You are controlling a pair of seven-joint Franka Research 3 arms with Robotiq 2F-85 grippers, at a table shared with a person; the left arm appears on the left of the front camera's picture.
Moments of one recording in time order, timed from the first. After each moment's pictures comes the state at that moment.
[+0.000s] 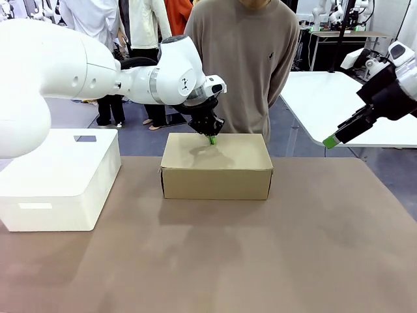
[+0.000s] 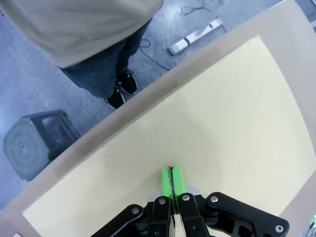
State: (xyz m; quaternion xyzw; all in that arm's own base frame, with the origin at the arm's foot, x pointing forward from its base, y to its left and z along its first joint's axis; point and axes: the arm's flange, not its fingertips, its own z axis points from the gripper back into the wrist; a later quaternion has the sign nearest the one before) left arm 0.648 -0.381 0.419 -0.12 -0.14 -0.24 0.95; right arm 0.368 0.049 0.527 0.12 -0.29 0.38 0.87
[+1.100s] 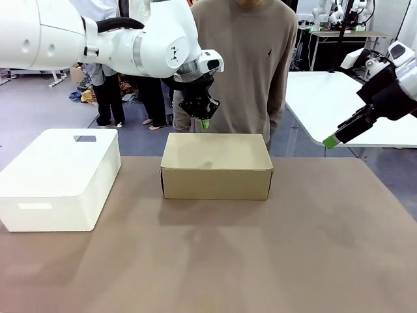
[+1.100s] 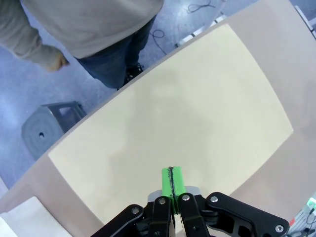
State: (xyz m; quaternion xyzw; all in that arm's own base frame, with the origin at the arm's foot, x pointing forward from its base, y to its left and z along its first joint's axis) left arm 0.597 -0.366 0.497 -0.09 -0.15 -0.25 0.95; right arm 0.368 0.049 0.527 0.12 -0.29 0.38 0.87
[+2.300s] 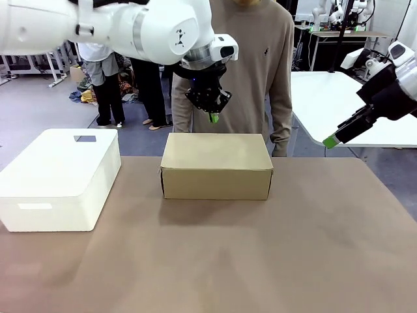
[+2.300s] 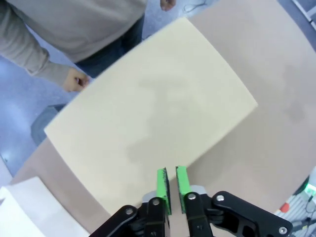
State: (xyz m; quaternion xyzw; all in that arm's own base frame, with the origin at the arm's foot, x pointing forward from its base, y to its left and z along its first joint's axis) left arm 0.514 -0.392 0.555 -0.06 -0.17 -0.28 0.94; right arm 0.368 0.049 0.527 0.12 -0.29 0.38 0.87
